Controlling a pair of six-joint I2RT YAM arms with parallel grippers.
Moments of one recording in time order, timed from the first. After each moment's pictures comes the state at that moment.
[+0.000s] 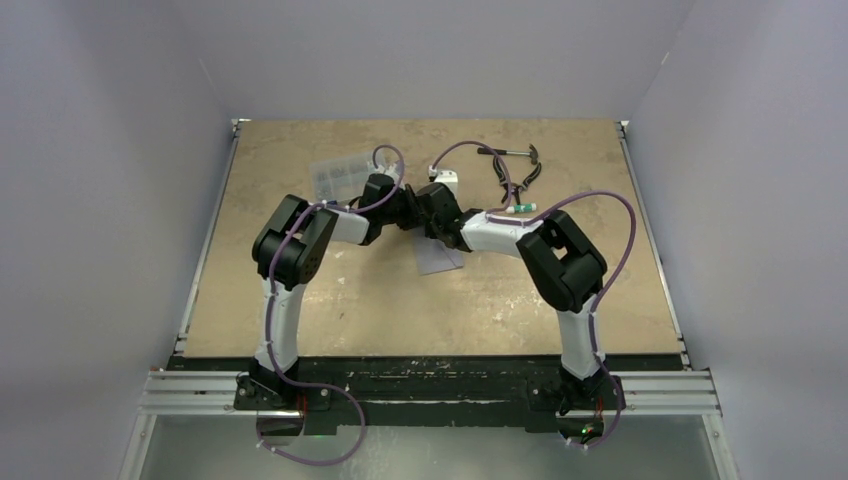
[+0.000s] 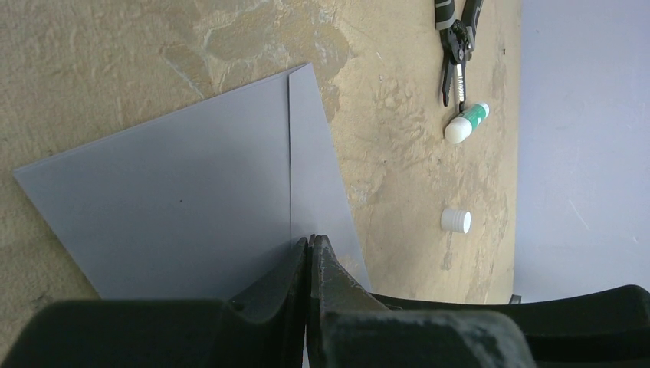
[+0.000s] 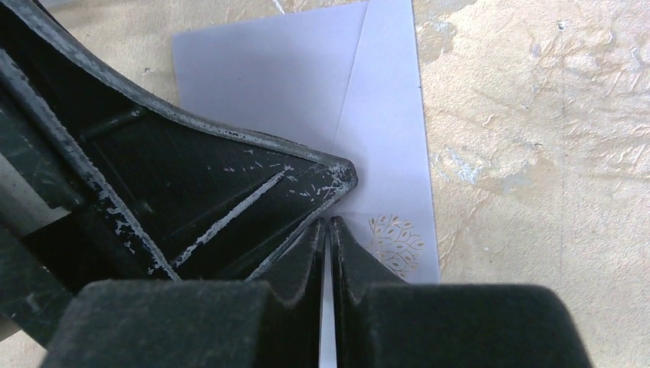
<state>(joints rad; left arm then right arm) -0.45 2.17 1.16 0.46 0.40 -0.83 0.70 2.04 1.29 -0.04 0.40 0.51</state>
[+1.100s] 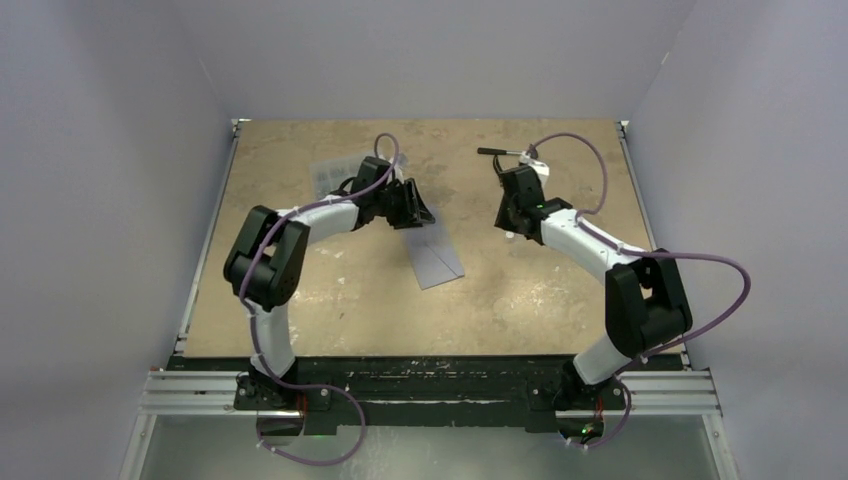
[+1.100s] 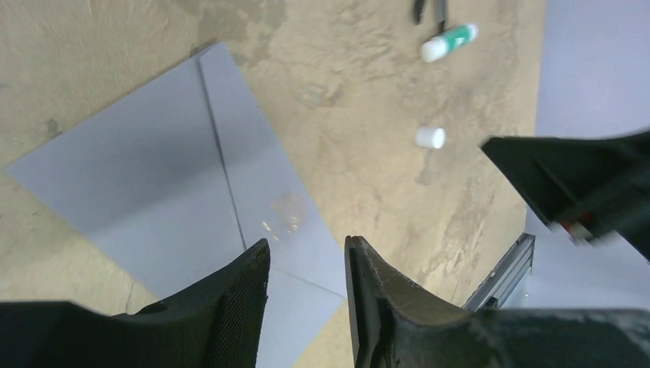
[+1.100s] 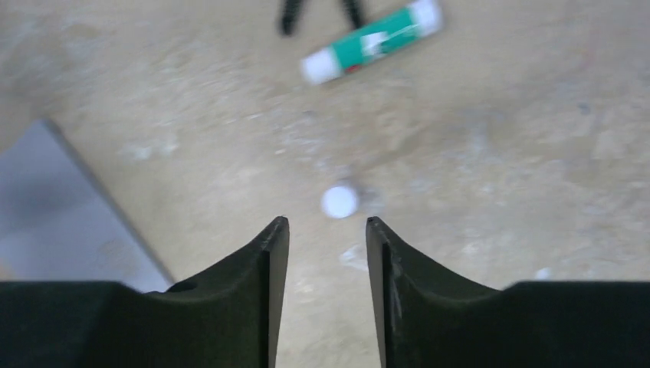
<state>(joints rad) -0.44 1.93 1.23 -0.02 0.43 -0.69 0.39 1.58 1.05 -0.34 0.33 0.56</state>
